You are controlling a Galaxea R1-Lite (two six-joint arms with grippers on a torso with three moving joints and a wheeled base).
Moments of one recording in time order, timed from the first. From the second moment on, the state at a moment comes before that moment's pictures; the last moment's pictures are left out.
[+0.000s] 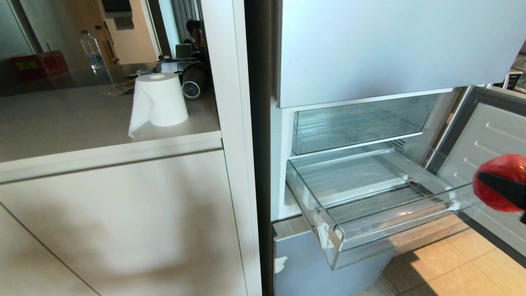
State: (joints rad) left arm 0.00 0.00 0.00 0.00 0.00 0.00; right arm 0.24 0.90 -0.53 -0.25 -0.21 0.24
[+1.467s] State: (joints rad) left arm 0.00 0.00 0.00 0.00 0.00 0.00; right arm 0.00 0.00 0.00 0.00 0.04 -0.16
